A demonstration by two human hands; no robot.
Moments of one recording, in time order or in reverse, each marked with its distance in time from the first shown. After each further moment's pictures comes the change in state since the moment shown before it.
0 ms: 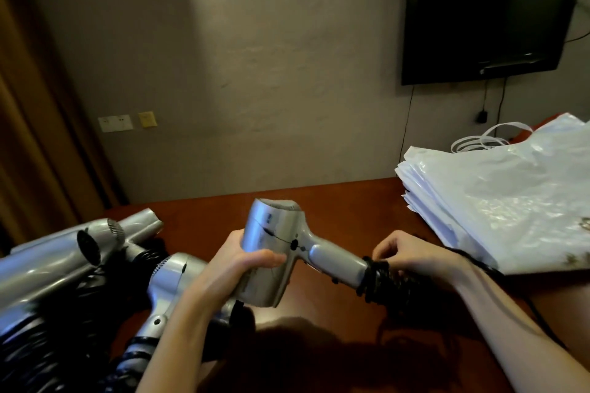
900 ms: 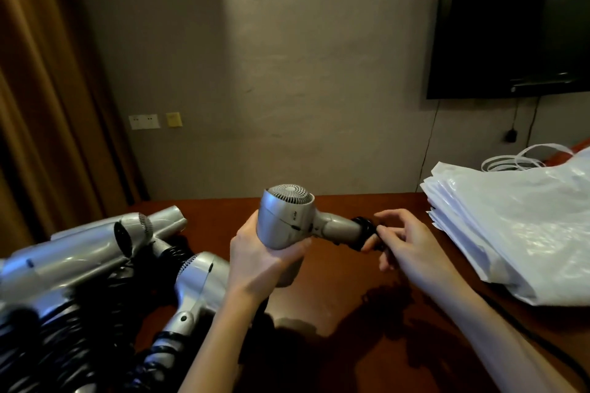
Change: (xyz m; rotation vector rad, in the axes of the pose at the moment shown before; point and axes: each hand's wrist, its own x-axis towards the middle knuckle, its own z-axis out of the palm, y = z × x) left_hand 0.007 -0.009 0.006 0.185 0.505 0.300; right_hand 0.012 -0.054 0.046 0.140 0.639 -0.082
